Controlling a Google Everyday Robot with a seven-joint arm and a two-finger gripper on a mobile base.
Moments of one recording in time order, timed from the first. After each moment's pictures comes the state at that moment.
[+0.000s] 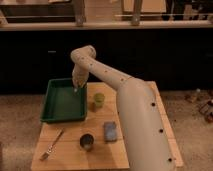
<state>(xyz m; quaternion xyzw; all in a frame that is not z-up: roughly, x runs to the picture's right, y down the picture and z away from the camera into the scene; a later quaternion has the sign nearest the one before) -0.168 -0.034 0.900 -0.16 -0.28 -0.51 0.80</state>
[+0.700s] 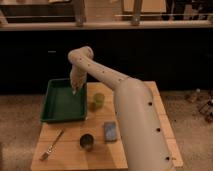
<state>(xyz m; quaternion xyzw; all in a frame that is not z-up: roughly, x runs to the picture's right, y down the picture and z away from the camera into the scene) -0.180 -0.020 0.894 -0.17 -0.29 -0.53 0.78</state>
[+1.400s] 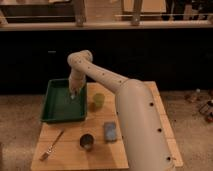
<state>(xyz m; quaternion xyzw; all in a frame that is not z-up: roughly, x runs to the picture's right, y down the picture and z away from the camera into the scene) -0.190 0.010 0.889 -0.18 -0.32 -0.54 0.75</state>
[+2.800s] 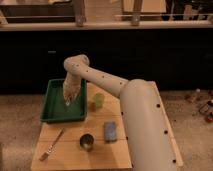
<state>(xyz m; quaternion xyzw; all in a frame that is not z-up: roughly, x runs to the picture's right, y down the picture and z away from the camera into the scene) -0.221 0.043 0.855 -0.16 -0.38 -0.59 0.70</state>
